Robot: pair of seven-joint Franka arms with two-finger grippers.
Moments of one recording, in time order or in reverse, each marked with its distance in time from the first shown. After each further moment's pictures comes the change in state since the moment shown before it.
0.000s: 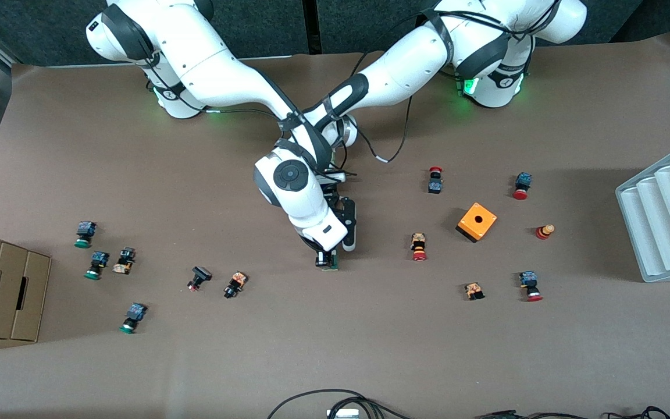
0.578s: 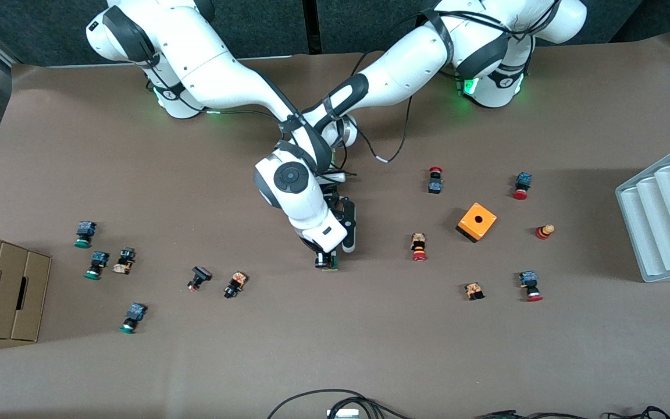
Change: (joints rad) left arm 0.000 0.000 0.000 0.000 0.000 0.000 0.000; right arm -0.001 0.010 -0.002 0.006 0.000 0.001 0.000
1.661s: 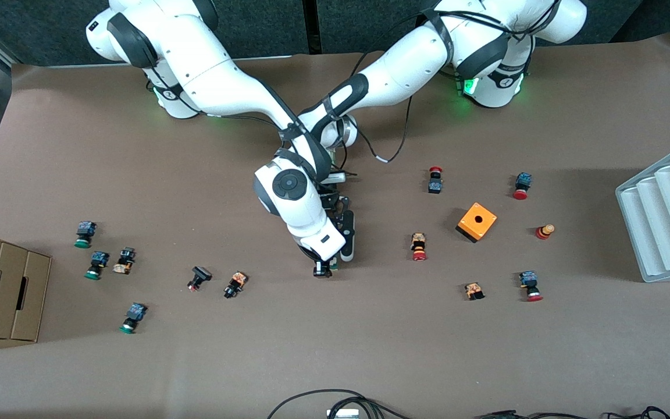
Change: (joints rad) left arm 0.000 0.000 0.000 0.000 0.000 0.000 0.000; right arm -0.002 0.044 -0.026 0.056 0.000 0.017 -0.001
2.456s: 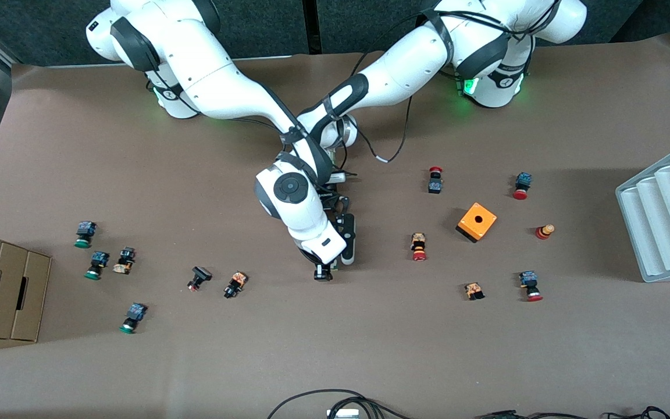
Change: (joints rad) left arm 0.000 0.000 0.000 0.000 0.000 0.000 0.000; right arm 0.000 0.025 -0.005 0.028 0.000 0.004 -0.001
